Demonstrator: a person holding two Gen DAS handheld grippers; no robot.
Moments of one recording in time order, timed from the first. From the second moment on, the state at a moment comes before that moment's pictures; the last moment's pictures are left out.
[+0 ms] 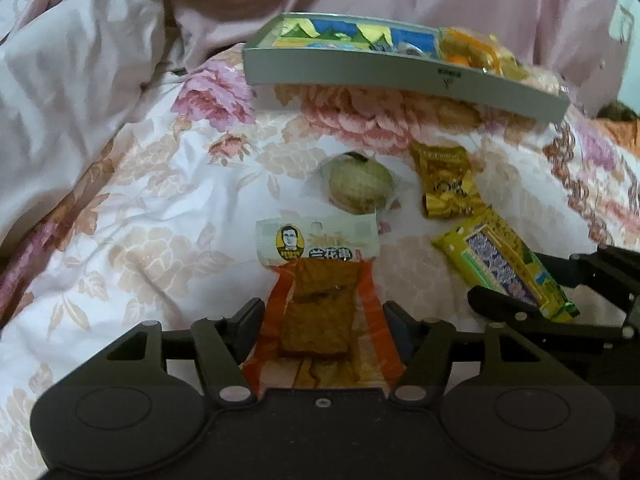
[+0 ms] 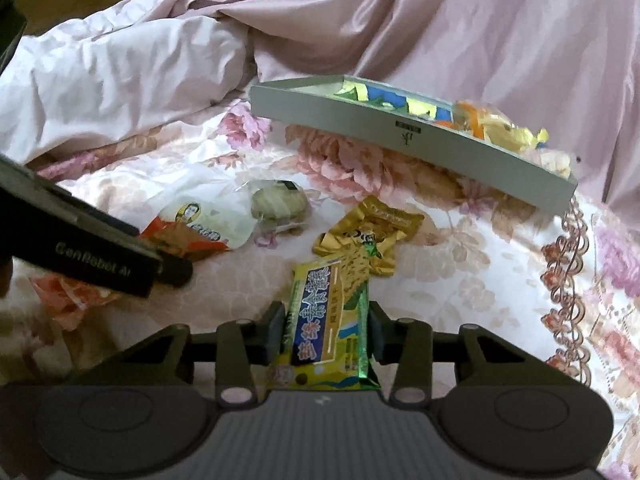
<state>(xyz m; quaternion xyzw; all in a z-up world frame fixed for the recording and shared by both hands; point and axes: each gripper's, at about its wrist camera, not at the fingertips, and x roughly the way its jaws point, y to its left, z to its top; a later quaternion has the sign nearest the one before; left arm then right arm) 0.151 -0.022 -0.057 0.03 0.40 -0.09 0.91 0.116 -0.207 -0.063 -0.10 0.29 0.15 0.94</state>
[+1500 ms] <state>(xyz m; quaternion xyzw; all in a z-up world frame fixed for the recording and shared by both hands) 0.142 -0.018 -0.041 0.02 0.35 -0.07 0.93 0.101 -0.188 -0.067 -0.23 0.23 0.14 0.93</state>
